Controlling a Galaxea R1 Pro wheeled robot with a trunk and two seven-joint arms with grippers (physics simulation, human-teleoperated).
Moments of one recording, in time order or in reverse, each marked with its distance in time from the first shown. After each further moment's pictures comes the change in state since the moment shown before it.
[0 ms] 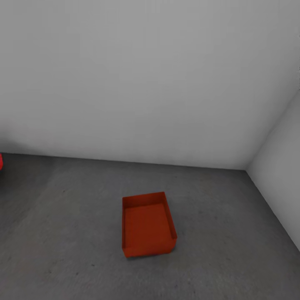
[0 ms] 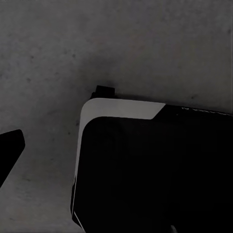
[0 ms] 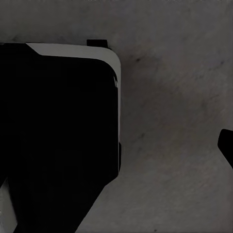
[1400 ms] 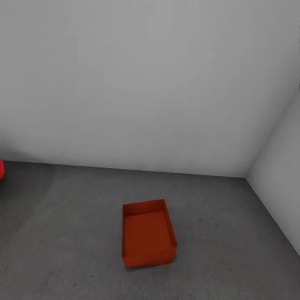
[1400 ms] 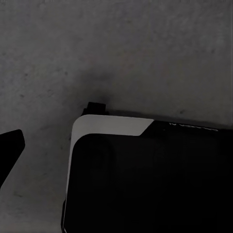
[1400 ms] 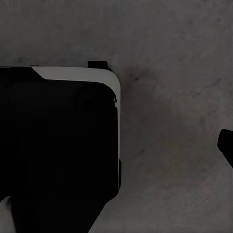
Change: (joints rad) left arm 0.003 -0.016 0.002 0.000 0.001 -0.002 0.000; right arm 0.002 0.000 0.000 0.000 0.000 -0.001 0.000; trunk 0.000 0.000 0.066
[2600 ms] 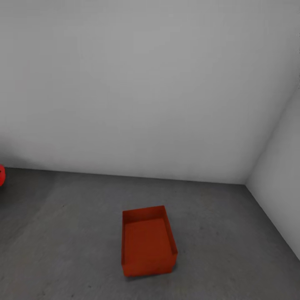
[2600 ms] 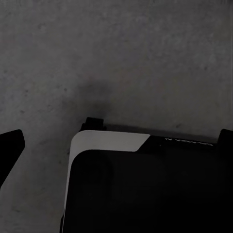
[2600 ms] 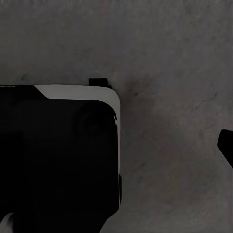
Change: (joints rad) left arm 0.000 0.000 0.000 0.000 0.000 -0.002 0.000; right arm 0.000 0.000 0.000 0.000 0.000 0.000 0.000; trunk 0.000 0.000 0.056
